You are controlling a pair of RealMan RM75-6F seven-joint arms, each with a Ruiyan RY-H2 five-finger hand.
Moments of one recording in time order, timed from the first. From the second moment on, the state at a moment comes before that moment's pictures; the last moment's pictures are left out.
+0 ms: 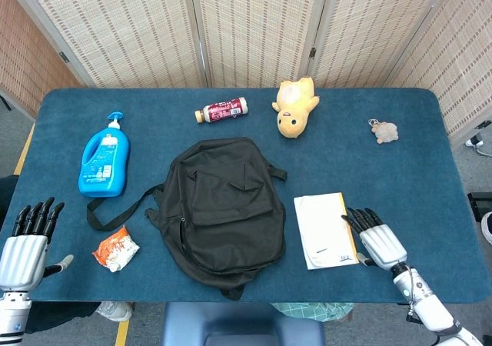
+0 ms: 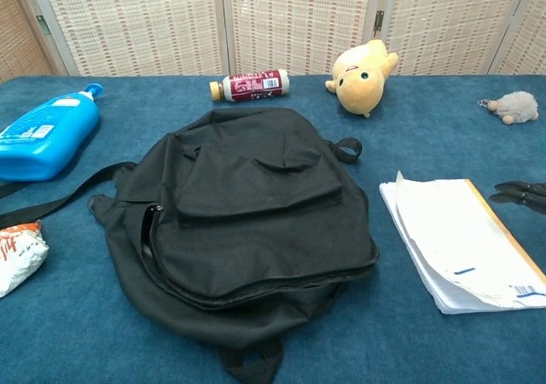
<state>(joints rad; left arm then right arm) -0.11 -1.15 -0.05 -1.69 1.48 1.51 0.27 0.32 -1.45 -0.07 -1.16 -1.62 1.13 0.06</state>
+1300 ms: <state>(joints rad) -0.10 -1.14 -0.04 -1.72 1.51 1.50 0.25 0.29 -1.62 -0.14 -0.76 -1.78 1.38 0.19</state>
